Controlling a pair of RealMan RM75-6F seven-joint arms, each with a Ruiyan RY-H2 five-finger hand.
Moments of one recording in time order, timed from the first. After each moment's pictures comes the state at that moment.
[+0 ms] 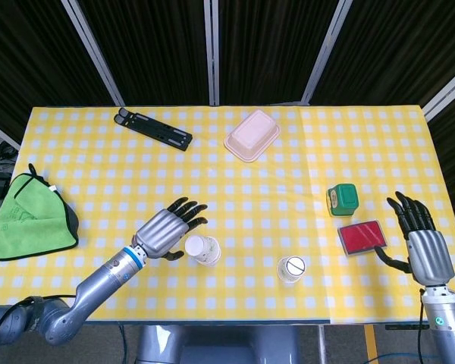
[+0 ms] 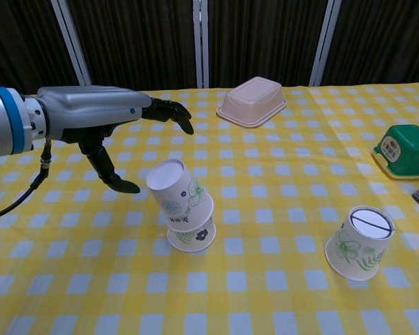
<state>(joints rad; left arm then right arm) -0.85 -1.33 -0.09 -1.86 1.12 0.89 0.48 0.17 -1.18 0.11 -1.52 -1.53 1.48 0.19</state>
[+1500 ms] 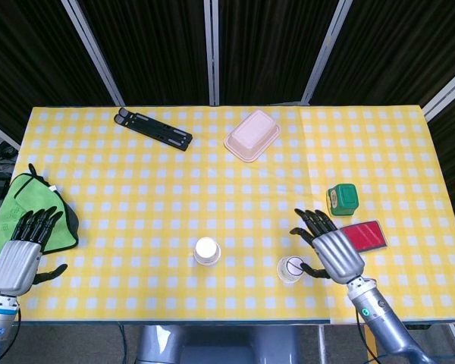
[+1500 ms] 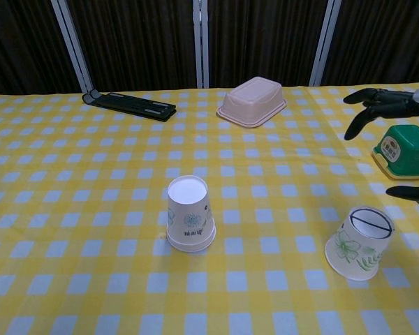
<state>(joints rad) -0.22 -1.20 0.11 -1.60 1.52 1.56 0.06 0.38 -1.21 0.09 -1.87 -1.50 1.12 -0.23</state>
